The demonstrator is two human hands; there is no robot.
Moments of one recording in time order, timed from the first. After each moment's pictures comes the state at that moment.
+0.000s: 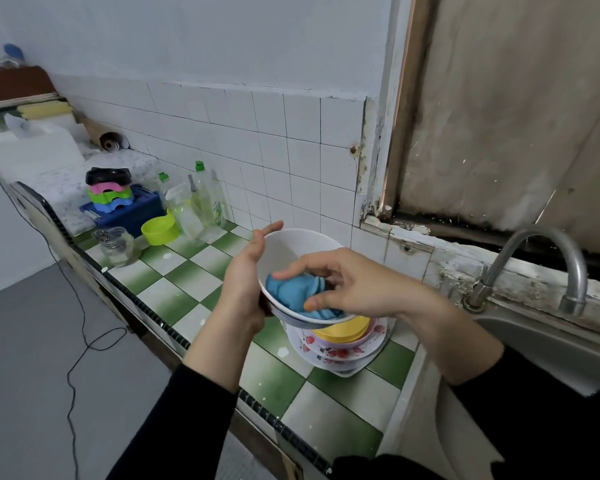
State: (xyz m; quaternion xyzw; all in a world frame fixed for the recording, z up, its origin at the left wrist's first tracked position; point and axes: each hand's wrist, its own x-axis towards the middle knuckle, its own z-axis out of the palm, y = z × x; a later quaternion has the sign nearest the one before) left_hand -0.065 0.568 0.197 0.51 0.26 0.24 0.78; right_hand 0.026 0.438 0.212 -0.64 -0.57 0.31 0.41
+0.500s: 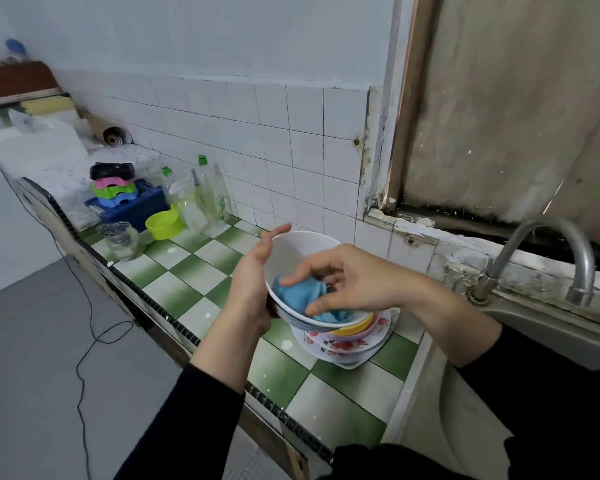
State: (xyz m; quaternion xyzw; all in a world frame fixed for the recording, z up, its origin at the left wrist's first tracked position) left_hand -0.066 0.563 0.186 0.52 0.28 0.22 0.78; right_hand 0.033 0.442 0.201 -0.64 -0.57 0.31 0.40
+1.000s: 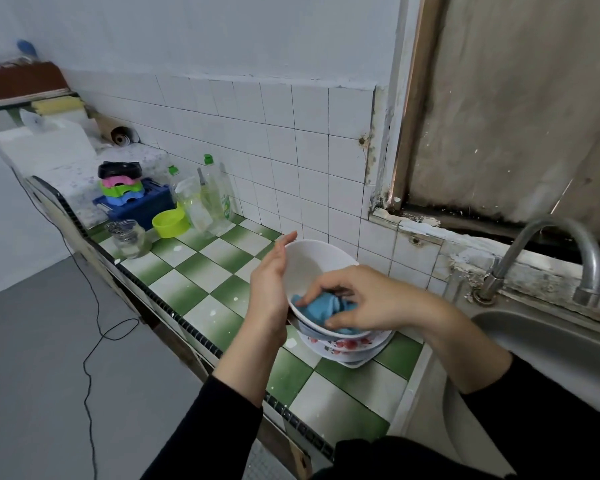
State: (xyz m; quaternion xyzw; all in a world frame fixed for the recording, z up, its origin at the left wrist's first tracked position) left_hand -0.065 0.546 0.166 0.57 0.29 0.29 0.71; right_hand 0.035 0.430 0.177 -0.71 -0.58 0.25 0.30
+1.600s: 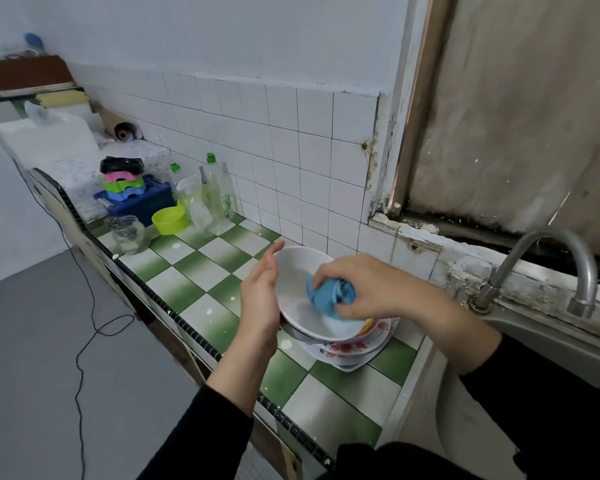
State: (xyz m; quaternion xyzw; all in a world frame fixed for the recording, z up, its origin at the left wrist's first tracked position) left_hand -0.077 0.548 0.158 0.55 0.30 0.32 0.71; right_hand 0.066 0.438 0.171 -0.75 -0.63 0.09 0.19
